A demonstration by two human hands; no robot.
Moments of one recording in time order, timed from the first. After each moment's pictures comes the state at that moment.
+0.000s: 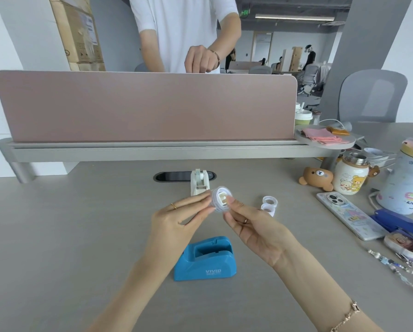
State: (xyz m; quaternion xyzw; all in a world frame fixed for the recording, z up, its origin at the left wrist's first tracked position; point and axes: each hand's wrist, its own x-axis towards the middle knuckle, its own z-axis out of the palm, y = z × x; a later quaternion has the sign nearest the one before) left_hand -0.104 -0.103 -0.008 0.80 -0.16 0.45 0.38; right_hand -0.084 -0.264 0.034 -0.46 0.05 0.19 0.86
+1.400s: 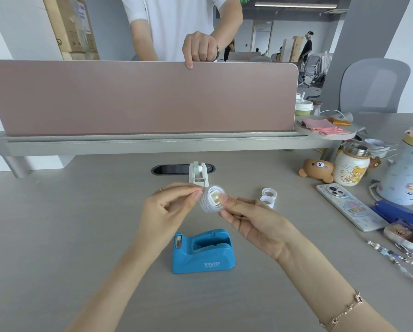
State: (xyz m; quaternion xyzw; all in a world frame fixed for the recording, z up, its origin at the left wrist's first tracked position) left_hand -0.102 -0.090 -0.004 0.76 -0.12 0.30 0.57; right_hand -0.064 -0.270 0.014 -0.49 -0.04 0.29 0.82
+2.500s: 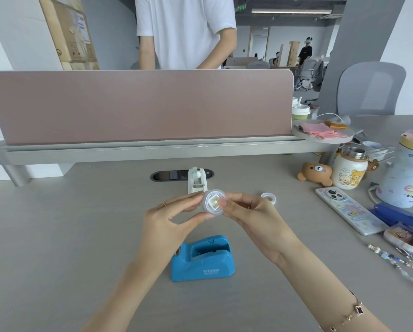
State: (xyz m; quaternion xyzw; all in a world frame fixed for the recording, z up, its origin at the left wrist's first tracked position) left_hand -0.104 -0.099 -0.008 0.80 -0.12 0.39 0.44; right_hand -0.062 -0.271 0.011 -0.64 -0.12 0.15 0.75
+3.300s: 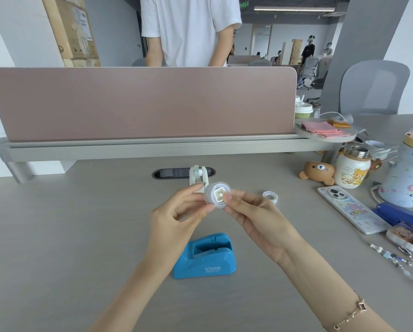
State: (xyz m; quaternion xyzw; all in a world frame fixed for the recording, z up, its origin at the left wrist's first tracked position) left_hand -0.114 -0.115 0.000 0.72 -0.04 0.29 0.63; right_hand -0.063 -0.271 0.014 -0.54 -0.10 0.19 0.82
